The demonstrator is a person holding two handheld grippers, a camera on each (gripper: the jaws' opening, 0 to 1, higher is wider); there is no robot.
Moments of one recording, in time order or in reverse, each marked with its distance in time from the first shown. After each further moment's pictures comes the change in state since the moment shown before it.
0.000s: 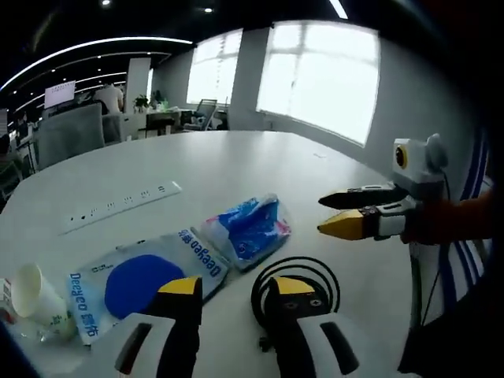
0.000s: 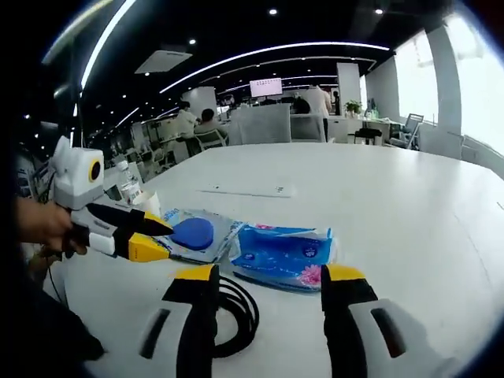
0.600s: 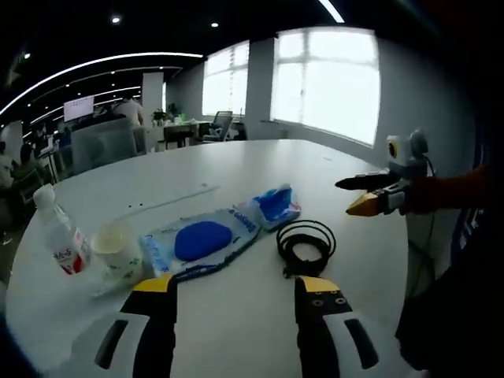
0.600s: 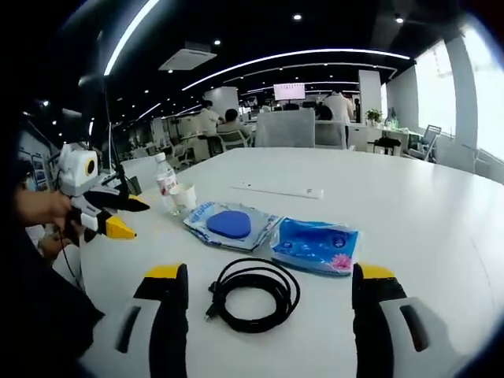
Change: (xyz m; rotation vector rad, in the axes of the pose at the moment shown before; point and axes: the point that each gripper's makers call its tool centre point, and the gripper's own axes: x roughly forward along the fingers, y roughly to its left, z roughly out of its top) left arm -0.127 0.047 -0.049 0.020 -0.070 0.113; right arm -0.044 0.051 -0.008 -0.064 -0.011 0.089
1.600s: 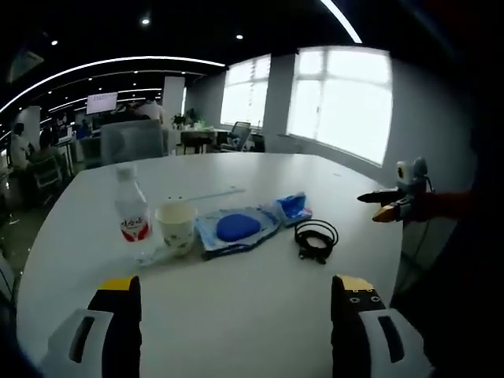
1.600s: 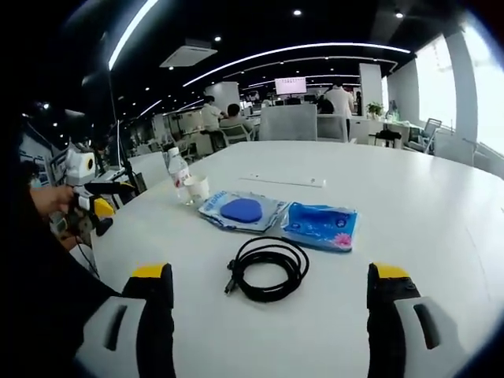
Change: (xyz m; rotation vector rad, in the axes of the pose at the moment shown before) left arm -0.081 0.045 -0.020 -0.085 -0.045 0.043; right arm -0.043 0.013 -0.014 0.016 0.048 0.011
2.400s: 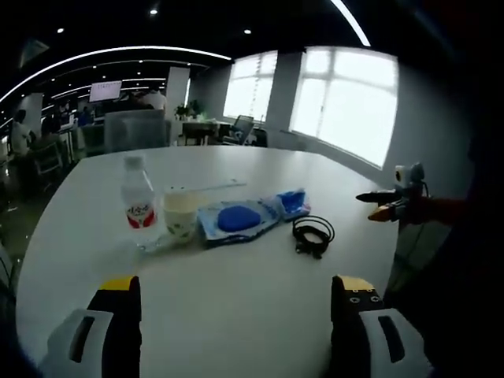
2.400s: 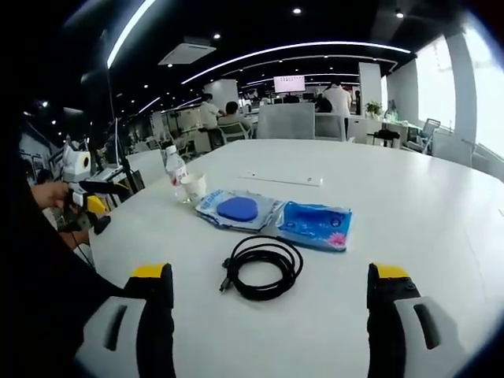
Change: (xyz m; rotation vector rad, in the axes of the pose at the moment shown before) left arm -0.017 0.006 -0.008 -0.045 0.042 -0.001; right arm 0.000 -0.004 0.003 -0.010 0.000 -0.013
